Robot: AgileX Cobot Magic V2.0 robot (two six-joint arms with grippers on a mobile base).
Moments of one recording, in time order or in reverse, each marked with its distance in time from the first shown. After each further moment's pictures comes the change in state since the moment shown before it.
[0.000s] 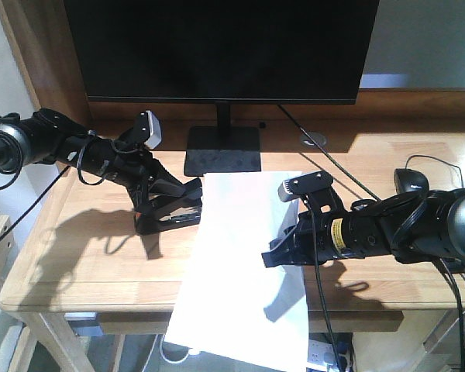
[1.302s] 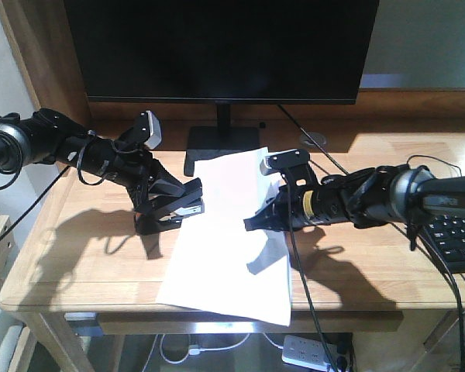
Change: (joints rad) left arm 0.000 0.000 0.000 0.001 0.000 0.000; right arm 0.000 0.256 -0.309 0.000 0.046 0.028
